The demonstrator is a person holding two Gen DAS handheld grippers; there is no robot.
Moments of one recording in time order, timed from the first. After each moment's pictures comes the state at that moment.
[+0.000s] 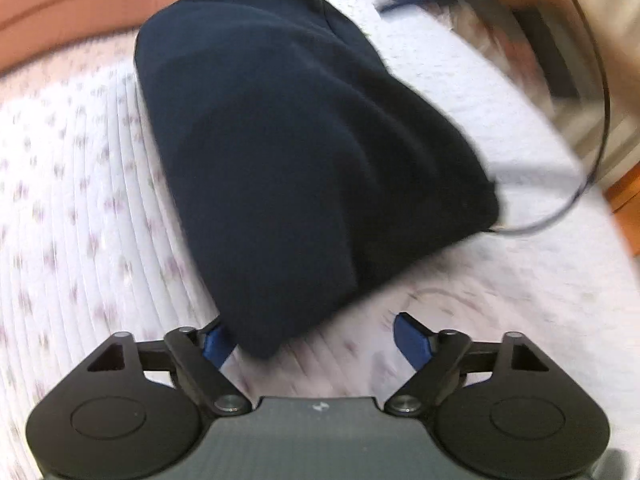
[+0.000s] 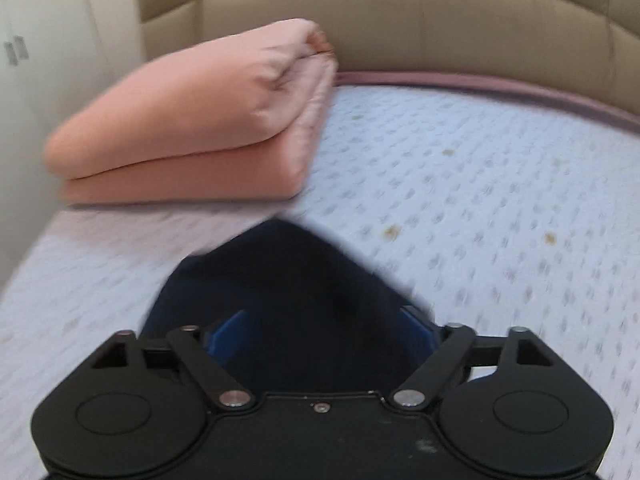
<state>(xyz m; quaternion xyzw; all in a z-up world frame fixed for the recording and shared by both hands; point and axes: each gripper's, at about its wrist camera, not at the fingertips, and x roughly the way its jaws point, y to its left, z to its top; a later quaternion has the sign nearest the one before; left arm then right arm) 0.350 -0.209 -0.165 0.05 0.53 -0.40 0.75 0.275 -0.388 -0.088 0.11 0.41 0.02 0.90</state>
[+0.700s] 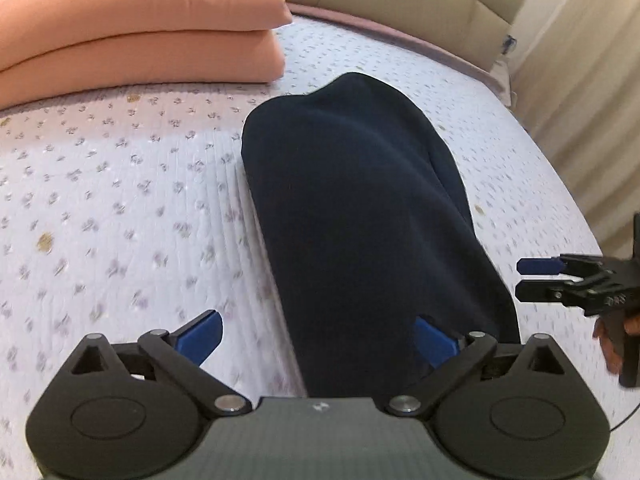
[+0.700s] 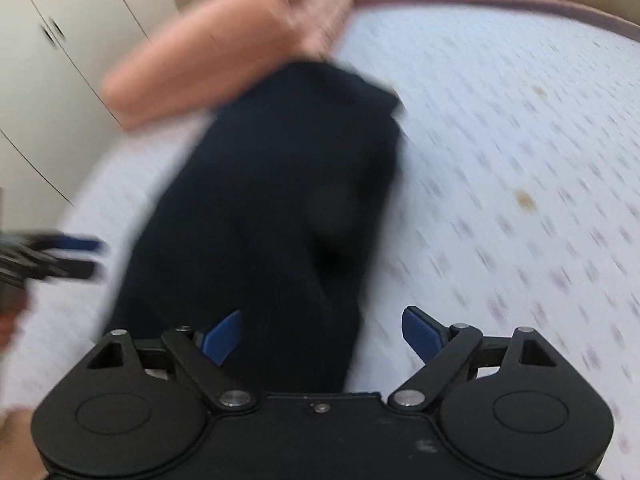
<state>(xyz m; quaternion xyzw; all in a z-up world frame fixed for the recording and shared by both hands) 0.445 -0.198 -0.117 -0.01 0.51 -0.32 0.80 0.177 -0.412 -0.111 0.16 0.45 0.10 0.88</state>
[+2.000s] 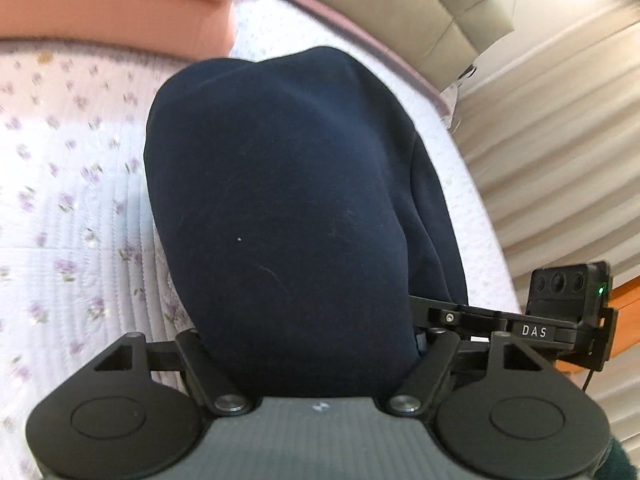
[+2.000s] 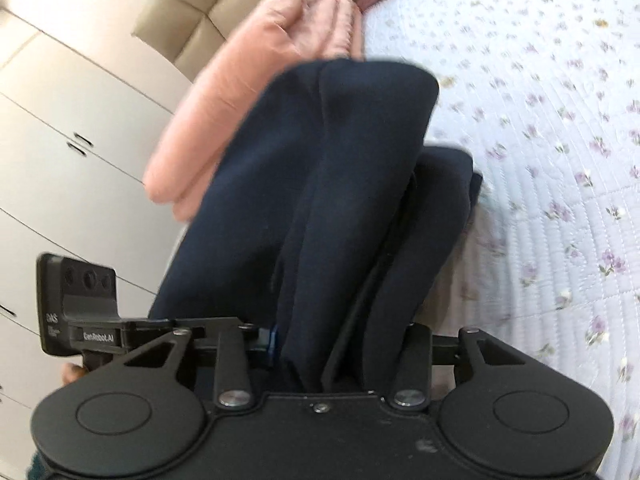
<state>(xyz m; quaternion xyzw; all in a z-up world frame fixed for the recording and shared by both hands) 0.507 -0.218 -0.135 -0.14 0.54 -0.41 0.72 0.225 -0.399 -0.122 0.35 0.41 0.15 0.83</state>
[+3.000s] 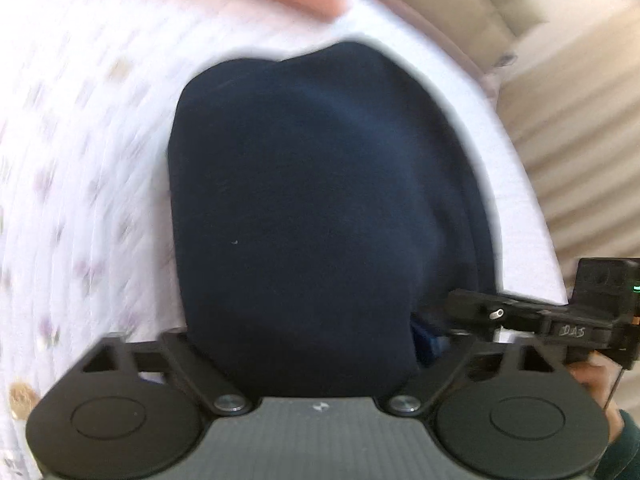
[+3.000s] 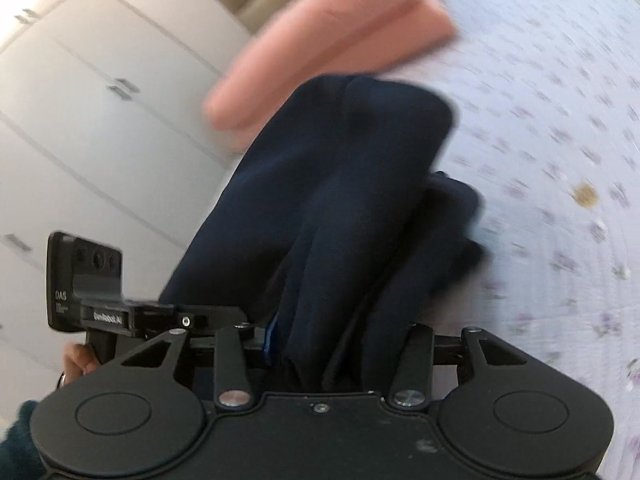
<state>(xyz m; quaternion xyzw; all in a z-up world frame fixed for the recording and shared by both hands) 0.409 -0.045 -0.207 -0.12 0.55 -0.36 0.74 0.135 -0.251 -0.184 0.28 0.43 0.16 0.84</state>
